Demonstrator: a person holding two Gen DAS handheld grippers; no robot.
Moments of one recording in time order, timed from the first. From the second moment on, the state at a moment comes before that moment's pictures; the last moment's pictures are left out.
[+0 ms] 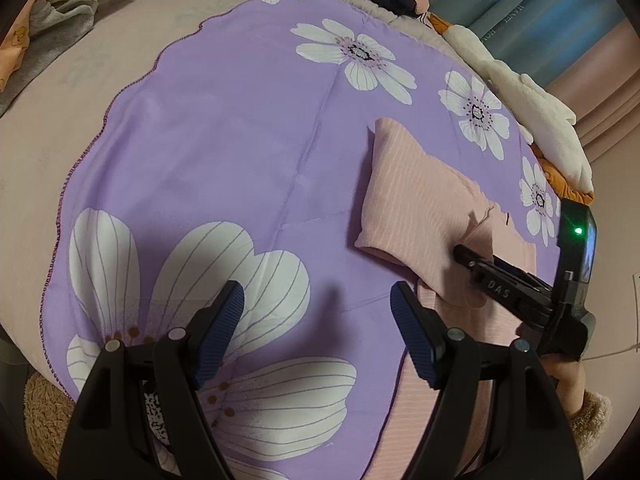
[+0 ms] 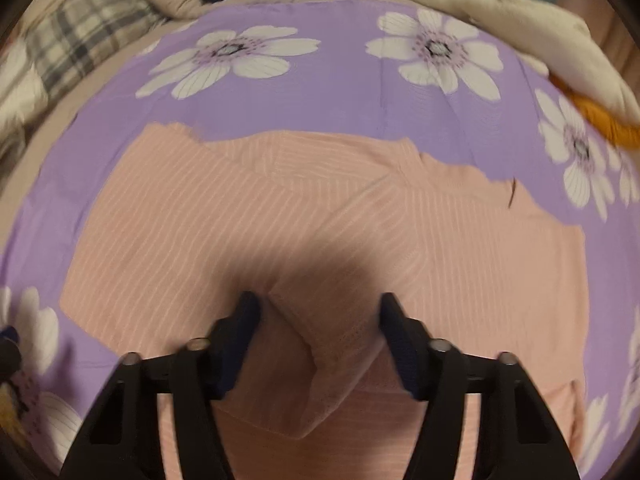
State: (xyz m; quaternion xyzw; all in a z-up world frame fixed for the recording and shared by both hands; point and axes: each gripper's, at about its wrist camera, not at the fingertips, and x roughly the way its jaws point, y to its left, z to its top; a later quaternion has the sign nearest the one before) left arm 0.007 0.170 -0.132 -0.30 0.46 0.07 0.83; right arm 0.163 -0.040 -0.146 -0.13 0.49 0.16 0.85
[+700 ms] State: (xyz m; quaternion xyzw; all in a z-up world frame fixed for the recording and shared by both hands) left arm 0.004 0.166 -0.128 -0.31 0.46 0.06 0.83; right arm 0.154 -0.098 -0.024 -0.02 0.36 0.18 0.92
